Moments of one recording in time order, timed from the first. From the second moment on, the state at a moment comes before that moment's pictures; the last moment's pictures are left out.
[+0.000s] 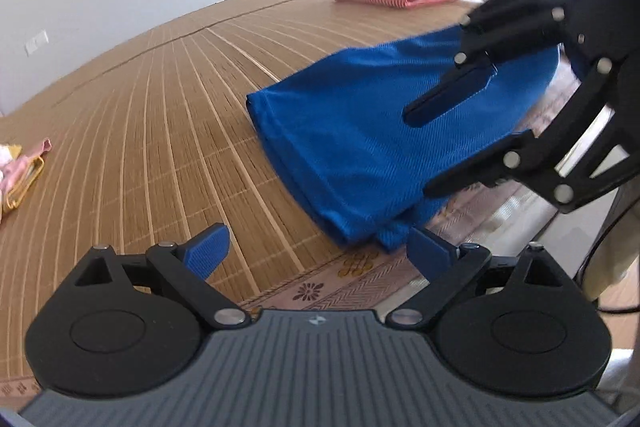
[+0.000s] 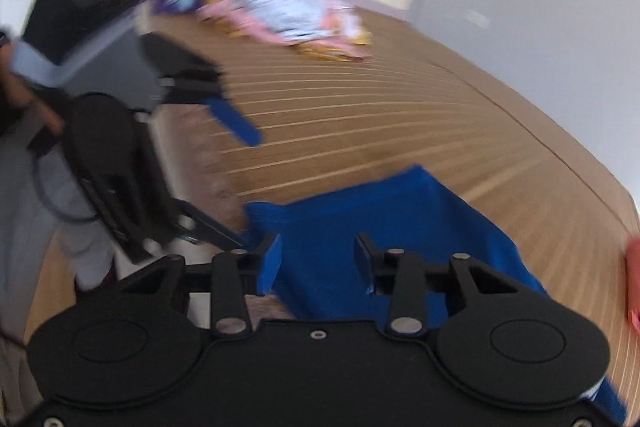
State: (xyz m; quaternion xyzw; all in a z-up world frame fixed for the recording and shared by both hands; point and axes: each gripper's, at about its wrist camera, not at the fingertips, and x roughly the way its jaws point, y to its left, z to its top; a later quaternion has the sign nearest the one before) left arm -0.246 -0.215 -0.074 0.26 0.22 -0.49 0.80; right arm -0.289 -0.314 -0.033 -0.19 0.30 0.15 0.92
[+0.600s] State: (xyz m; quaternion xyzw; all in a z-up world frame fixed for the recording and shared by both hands) left arm -0.232 -0.204 -0.077 0.22 0.25 -0.47 0.82; right arm -0.276 -0.316 -0.037 -0.20 0.34 0.16 0.91
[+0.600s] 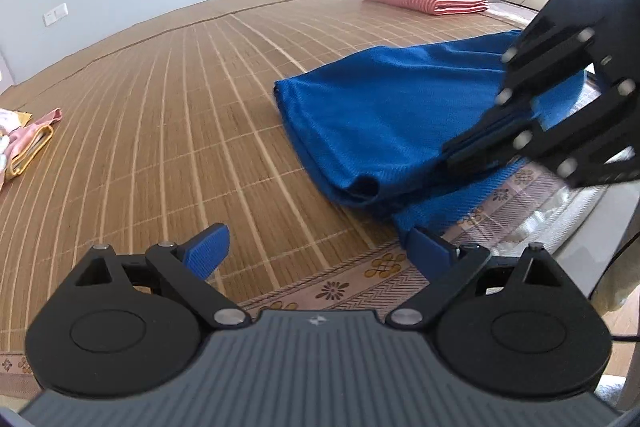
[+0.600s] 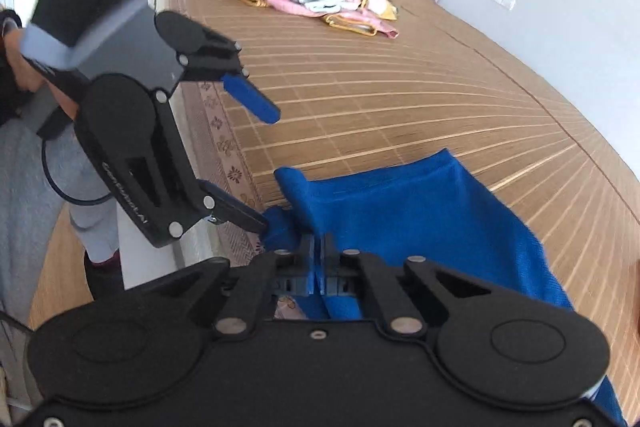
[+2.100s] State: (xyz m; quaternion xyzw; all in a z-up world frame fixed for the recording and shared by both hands) left arm -0.209 -0.161 -0.051 0.09 0.27 -0.47 0.84; right arm -0.261 -0.300 -0.059 -0.12 0.33 0.15 0.93
